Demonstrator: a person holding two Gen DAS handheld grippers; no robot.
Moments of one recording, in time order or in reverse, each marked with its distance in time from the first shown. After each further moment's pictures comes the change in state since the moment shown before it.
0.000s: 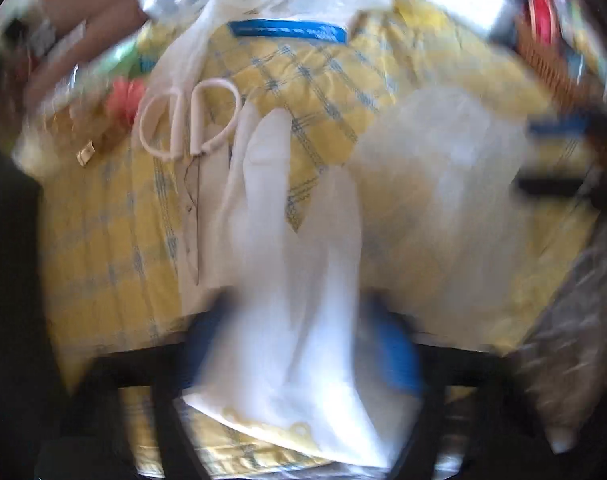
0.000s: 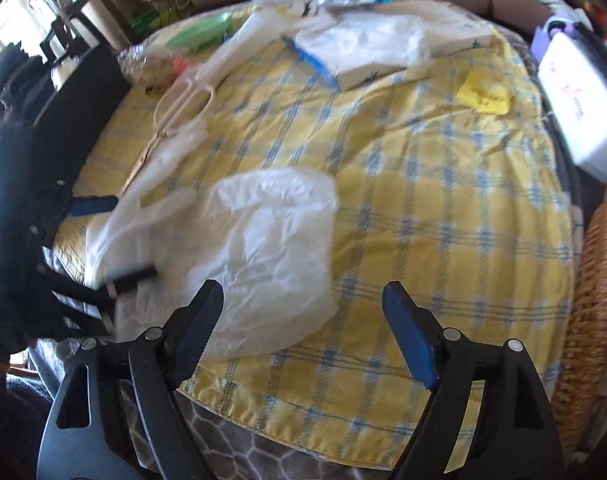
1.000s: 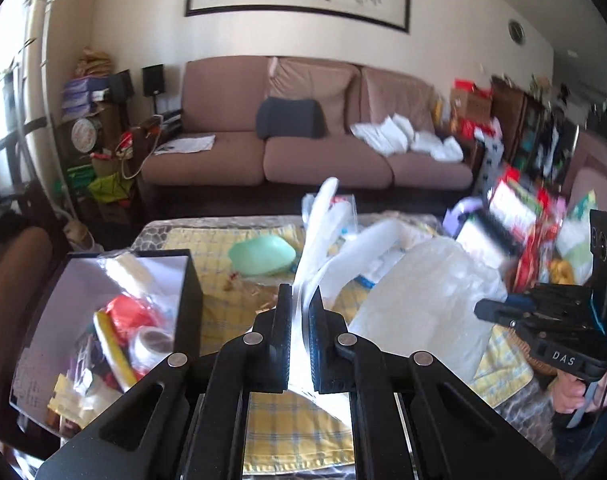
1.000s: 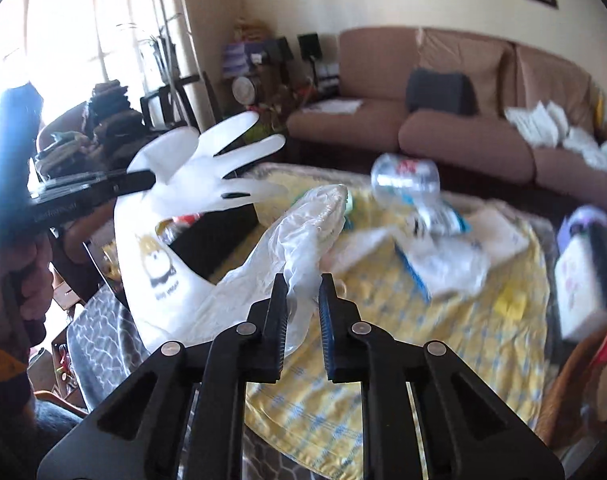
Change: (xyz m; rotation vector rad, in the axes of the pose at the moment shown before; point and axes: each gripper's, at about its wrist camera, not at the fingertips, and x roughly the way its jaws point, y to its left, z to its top) left arm -0.272 0.099 -0.028 -0.299 -0.654 0.097; right arm -0.174 0.126 0.016 -0.246 -0.531 0.117
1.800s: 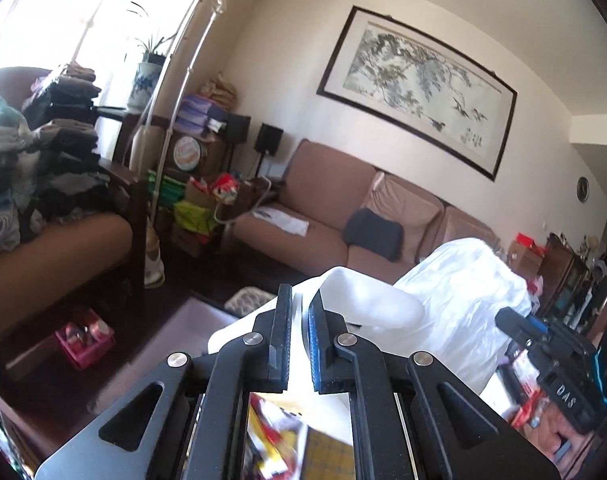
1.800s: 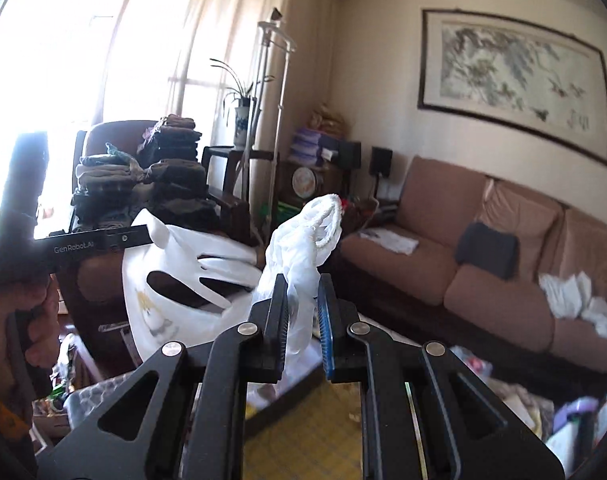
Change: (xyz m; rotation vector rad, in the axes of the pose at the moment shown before) left arm -0.123 0.205 0.015 -0.375 -0.348 0.156; right arm 0.013 0.240 0.139 -0.346 -0.324 0.021
